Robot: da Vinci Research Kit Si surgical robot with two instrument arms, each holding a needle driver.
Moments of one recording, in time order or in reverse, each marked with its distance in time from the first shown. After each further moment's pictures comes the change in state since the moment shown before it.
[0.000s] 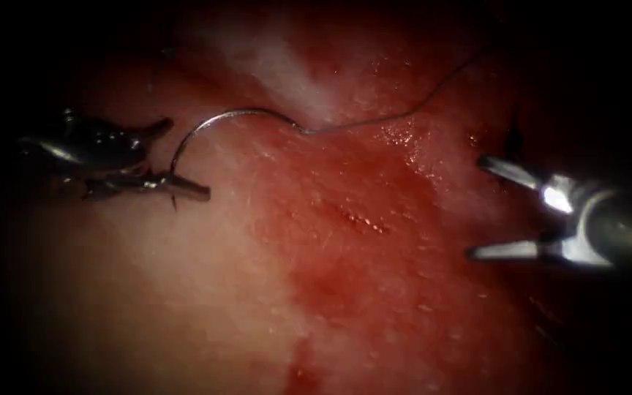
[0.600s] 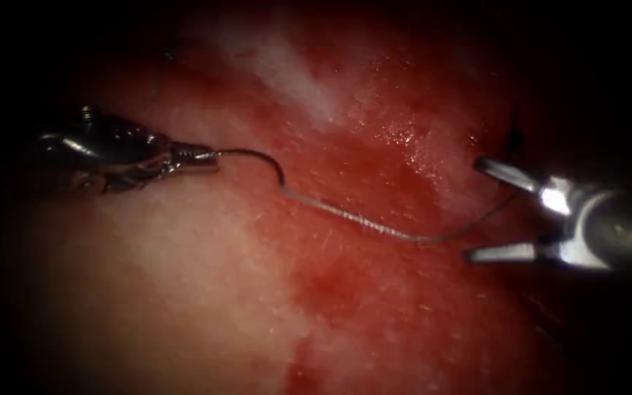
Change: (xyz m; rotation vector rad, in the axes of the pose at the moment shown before) right arm 0.000 0.000 0.000 0.002 -0.007 -0.008; left arm 0.001 -0.001 0.001 -0.099 0.071 -0.016
